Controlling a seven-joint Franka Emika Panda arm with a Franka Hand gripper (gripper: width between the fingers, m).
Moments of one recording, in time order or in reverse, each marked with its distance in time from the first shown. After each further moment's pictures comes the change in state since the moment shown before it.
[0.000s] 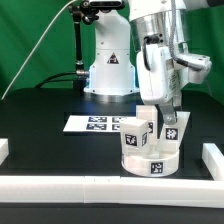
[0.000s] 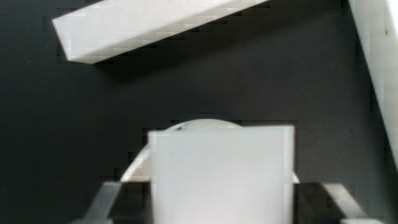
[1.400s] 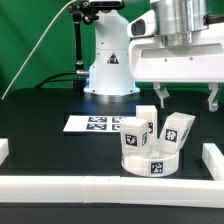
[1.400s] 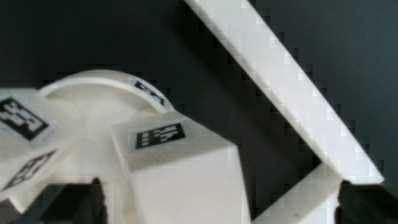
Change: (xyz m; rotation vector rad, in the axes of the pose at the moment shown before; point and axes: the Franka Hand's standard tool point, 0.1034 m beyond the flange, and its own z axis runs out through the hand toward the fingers) arm -0.026 -0.002 -0.016 -0.090 0.038 -1.202
